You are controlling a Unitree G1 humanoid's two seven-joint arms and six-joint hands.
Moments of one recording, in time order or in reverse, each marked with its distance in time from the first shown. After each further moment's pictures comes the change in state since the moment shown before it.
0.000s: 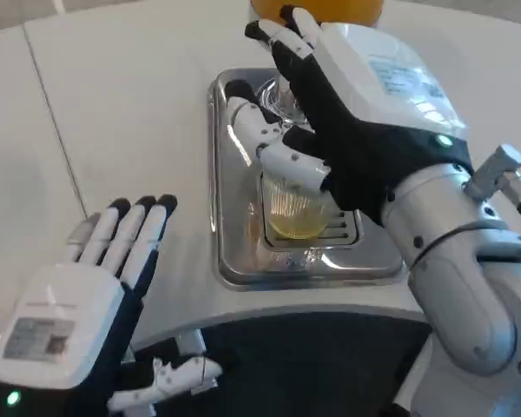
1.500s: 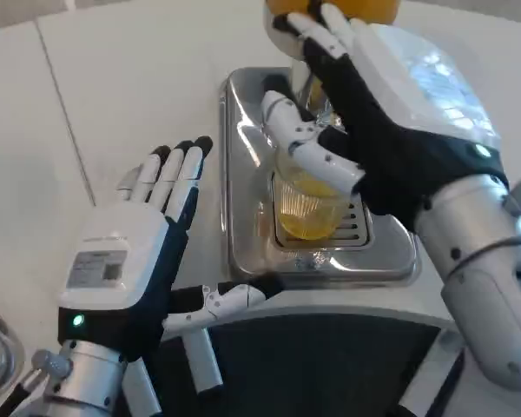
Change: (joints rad) left arm -0.325 -0.059 -0.147 0.232 -0.050 0.087 0.042; right arm 0.119 0.085 -0.138 -0.047 0.052 -0.153 -0.103
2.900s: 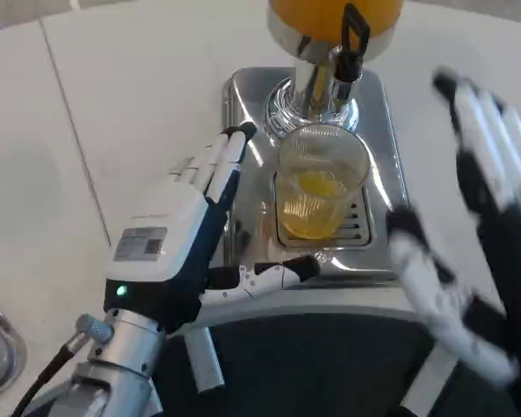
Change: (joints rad) left arm -0.183 -0.008 -0.089 0.217 -0.099 -0.072 0.053; right arm 0.942 -0.094 -0.231 -0.314 0.447 -0.564 -0.598
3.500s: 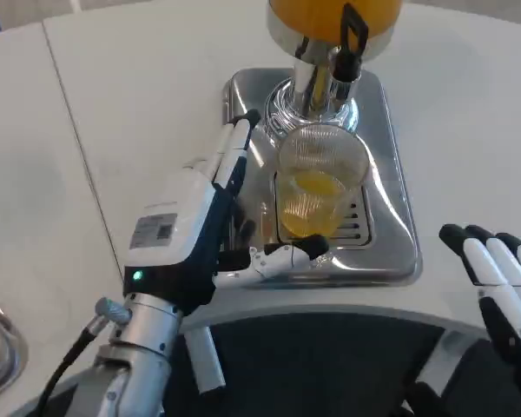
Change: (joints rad) left arm -0.107 -0.046 -0.025 0.167 -0.053 -0.045 0.059; right arm 0.408 -0.116 -0.281 0.004 0.222 -0.305 -0.085
